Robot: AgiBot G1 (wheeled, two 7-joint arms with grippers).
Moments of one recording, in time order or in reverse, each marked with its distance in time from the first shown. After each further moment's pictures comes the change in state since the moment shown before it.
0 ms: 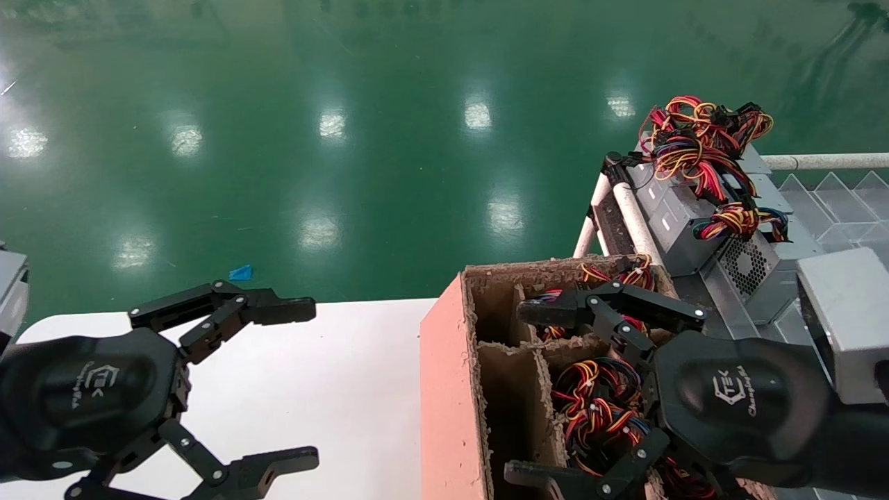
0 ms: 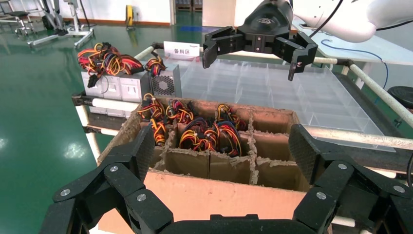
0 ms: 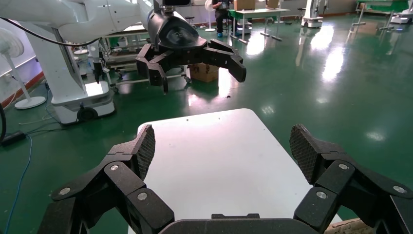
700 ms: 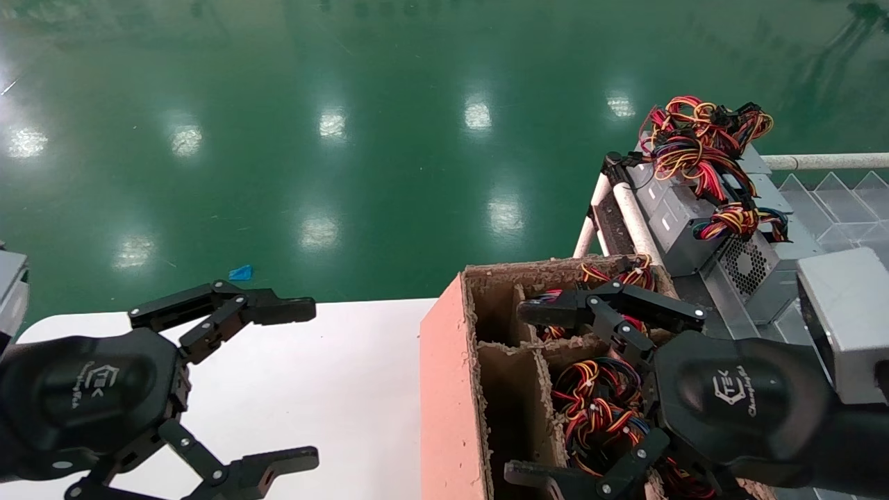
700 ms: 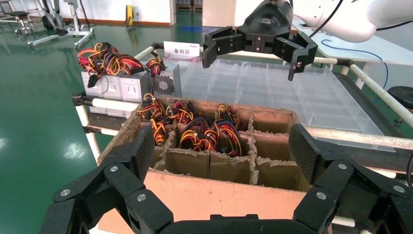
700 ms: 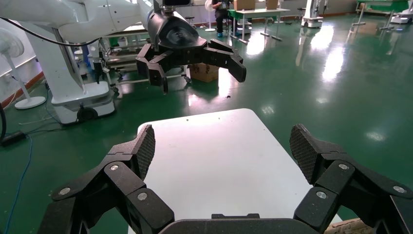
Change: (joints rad) left arm 0.000 0.000 0.000 0.000 0.000 0.000 0.000; right arm 0.000 0.000 0.000 0.000 0.000 0.000 0.000
